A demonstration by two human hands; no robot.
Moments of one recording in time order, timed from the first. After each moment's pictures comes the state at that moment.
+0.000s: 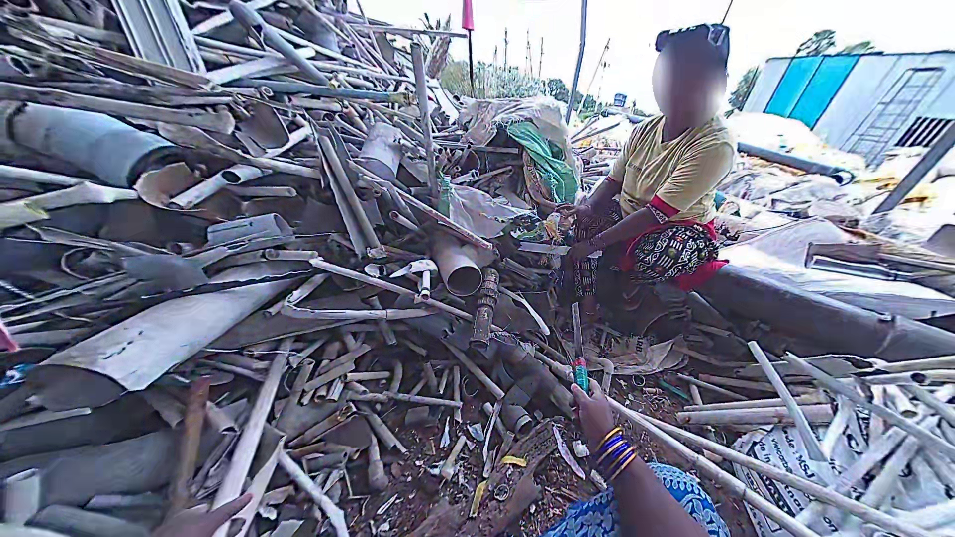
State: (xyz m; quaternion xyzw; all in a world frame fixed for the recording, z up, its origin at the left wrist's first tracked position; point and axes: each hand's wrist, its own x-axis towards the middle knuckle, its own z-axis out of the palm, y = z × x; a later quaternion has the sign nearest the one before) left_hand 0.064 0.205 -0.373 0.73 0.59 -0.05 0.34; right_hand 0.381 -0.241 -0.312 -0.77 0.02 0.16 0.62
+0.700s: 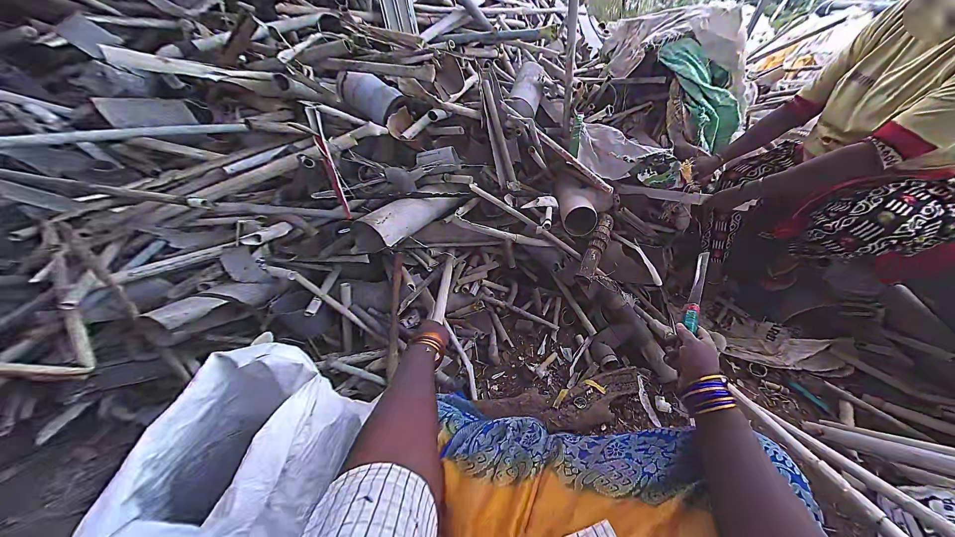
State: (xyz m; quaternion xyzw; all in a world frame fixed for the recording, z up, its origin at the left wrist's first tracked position) left_hand 0.117 0.098 -0.308 0.74 0.63 -0.11 0.22; right_hand 0.361 -0.240 -0.288 -0.73 0.04 0.14 0.67
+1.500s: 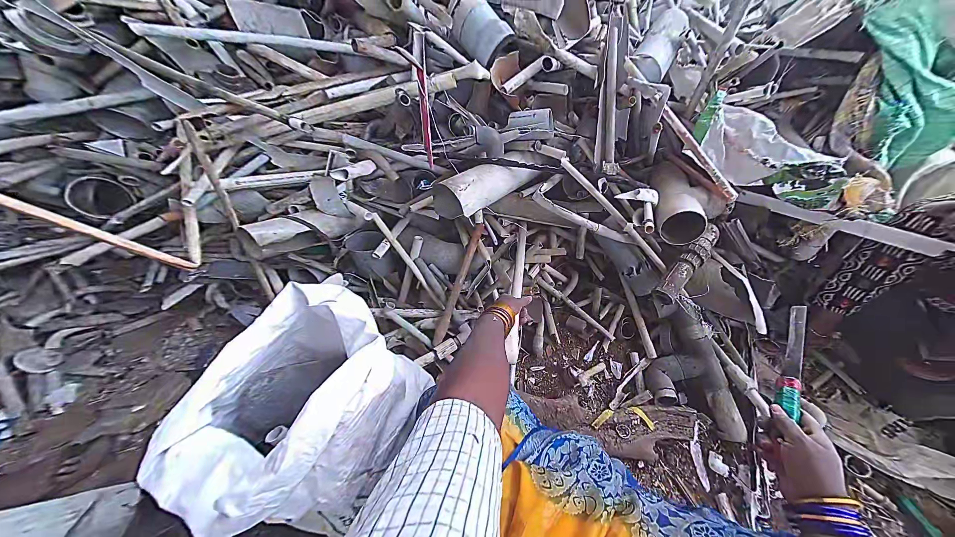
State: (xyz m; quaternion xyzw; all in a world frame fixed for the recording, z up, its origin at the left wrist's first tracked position) left_hand 0.150 0.167 -0.362 0.56 0.60 0.09 0.56; right_hand 0.373 -0.222 -0.339 -0.78 -0.03 0.16 0.60
